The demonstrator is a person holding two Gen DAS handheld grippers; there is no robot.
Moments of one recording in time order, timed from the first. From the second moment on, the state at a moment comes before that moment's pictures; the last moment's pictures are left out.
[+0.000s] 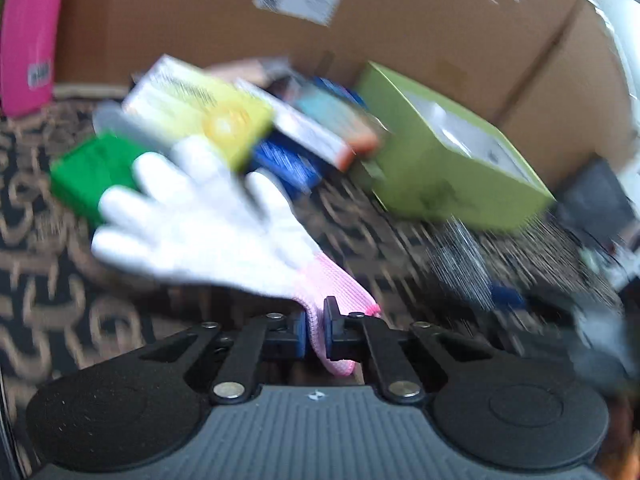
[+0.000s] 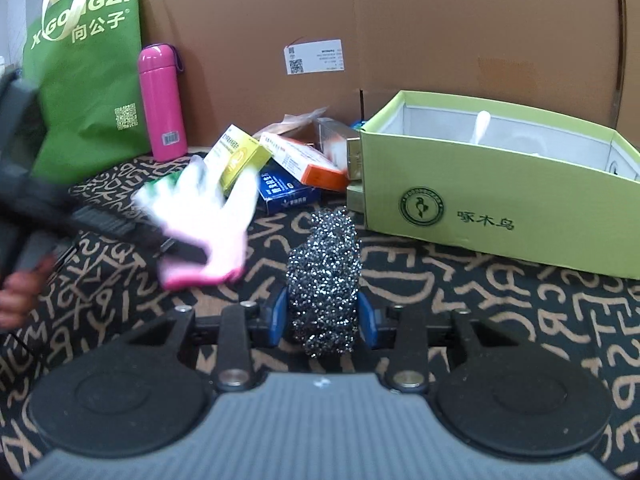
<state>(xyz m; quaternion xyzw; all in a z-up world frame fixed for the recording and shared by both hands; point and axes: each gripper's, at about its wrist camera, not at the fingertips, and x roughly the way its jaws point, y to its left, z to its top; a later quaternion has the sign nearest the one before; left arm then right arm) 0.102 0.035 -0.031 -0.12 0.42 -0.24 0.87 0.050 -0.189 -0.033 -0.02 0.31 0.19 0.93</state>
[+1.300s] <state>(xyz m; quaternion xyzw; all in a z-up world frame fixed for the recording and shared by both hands) 0.094 -0.035 0.041 -0.02 0.29 -0.30 0.91 0.042 -0.211 0.009 -0.01 0.25 0.17 0.95</state>
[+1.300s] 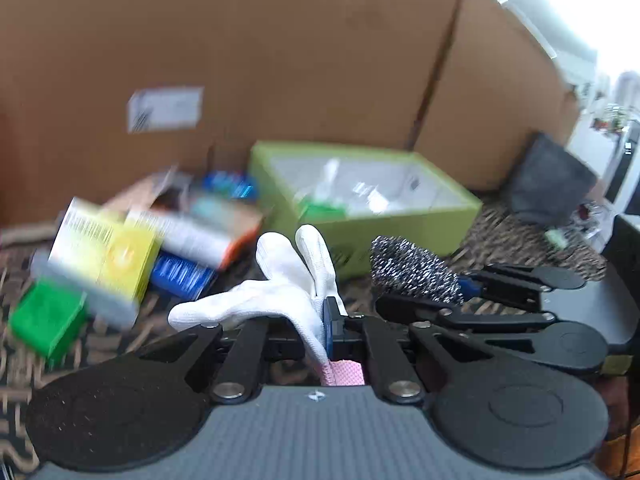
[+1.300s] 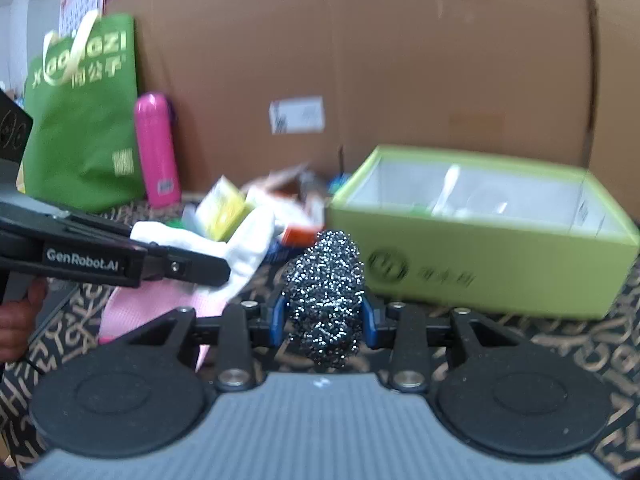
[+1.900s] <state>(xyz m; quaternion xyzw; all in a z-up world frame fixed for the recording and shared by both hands) 0.203 -0.146 0.092 -0.03 0.23 -0.35 0.91 0.101 -0.308 0.076 -0.05 0.17 0.03 0.98</state>
